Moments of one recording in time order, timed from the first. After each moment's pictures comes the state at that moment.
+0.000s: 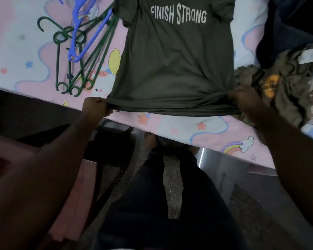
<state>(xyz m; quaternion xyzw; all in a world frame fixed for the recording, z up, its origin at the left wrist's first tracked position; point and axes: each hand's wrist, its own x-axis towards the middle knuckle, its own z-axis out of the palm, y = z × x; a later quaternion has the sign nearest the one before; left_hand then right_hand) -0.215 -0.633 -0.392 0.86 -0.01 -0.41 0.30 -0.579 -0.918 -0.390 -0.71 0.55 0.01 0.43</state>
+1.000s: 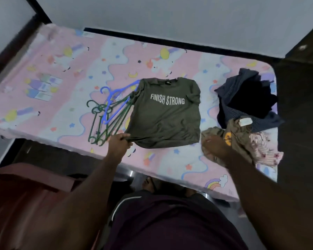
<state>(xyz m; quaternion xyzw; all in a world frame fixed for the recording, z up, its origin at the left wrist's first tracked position) -0.273 -0.656 -0.219 0.83 -0.09 -0.36 0.43 -0.568 -0.868 -0.218 -0.61 0.59 0.08 0.52</state>
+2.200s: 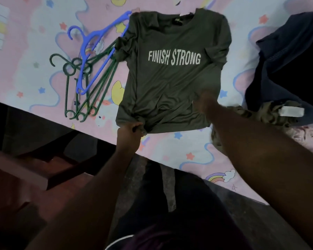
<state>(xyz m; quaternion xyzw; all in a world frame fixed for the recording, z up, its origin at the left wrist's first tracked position) -0.302 -0.761 -0.301 0.88 -0.11 -0.39 0.23 -0.437 -1.010 -0.414 -0.74 0.50 0.24 0.38</state>
